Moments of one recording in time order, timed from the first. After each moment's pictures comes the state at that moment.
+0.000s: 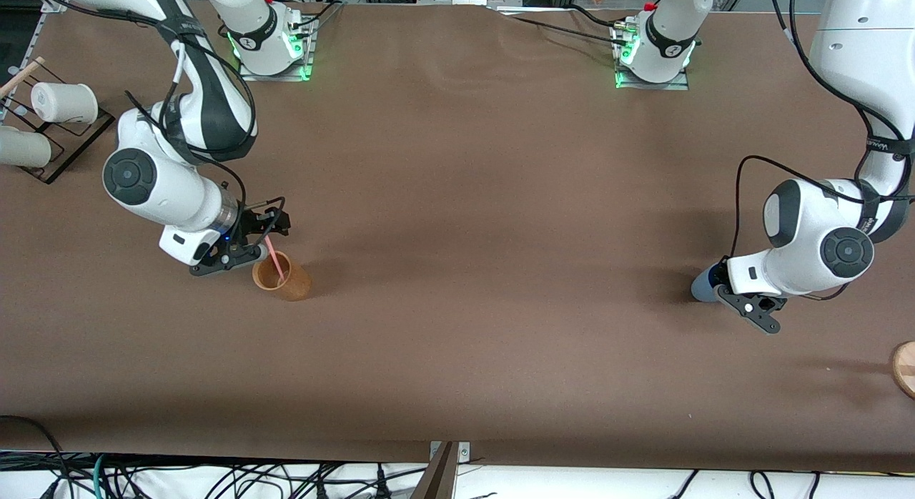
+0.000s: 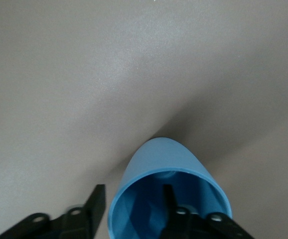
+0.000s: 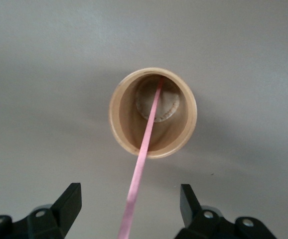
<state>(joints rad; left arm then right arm) 0.18 0.59 -0.11 -1.72 0.19 2.24 0.66 -0.08 0.34 0.32 -1.88 -0.05 2.12 -0.05</state>
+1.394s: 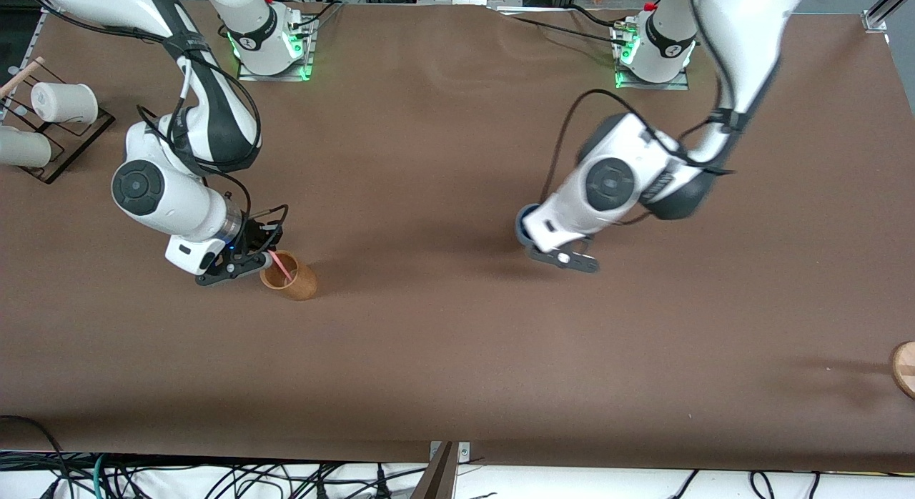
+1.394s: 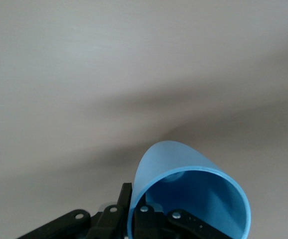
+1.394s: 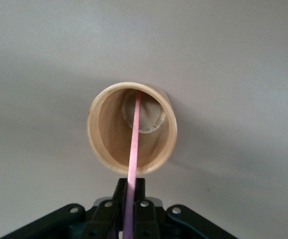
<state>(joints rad) -0.08 0.61 -0.58 -1.63 0.19 2.04 -0.49 -0.08 0.37 0.32 -1.83 -0.06 2.11 -0.07</state>
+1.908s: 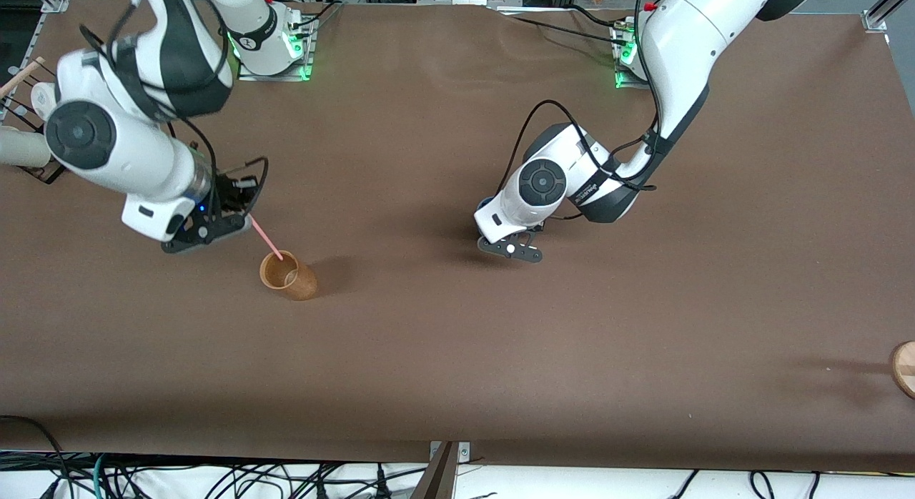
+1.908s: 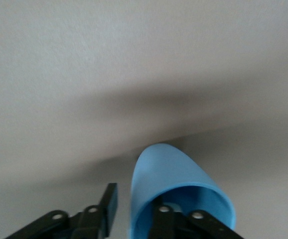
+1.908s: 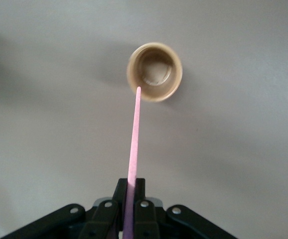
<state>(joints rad) -0.17 0.70 -0.54 -1.62 0.20 2.14 -0.53 -0.08 0.21 0.37 -1.67 -0.06 1.68 -0.07</state>
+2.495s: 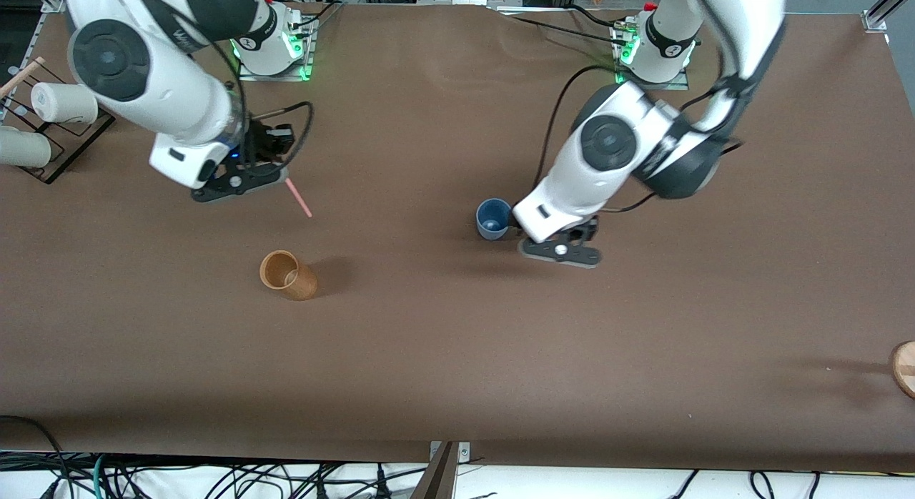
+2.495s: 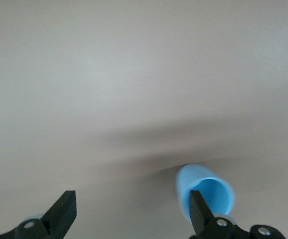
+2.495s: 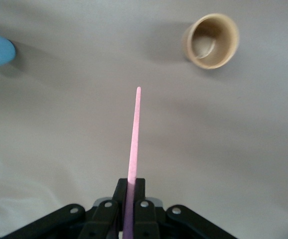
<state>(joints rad) -0.04 0.44 -0.54 -1.51 0.20 1.89 -0.45 -0.04 0.19 0.52 -1.60 0.01 1.55 0.24</state>
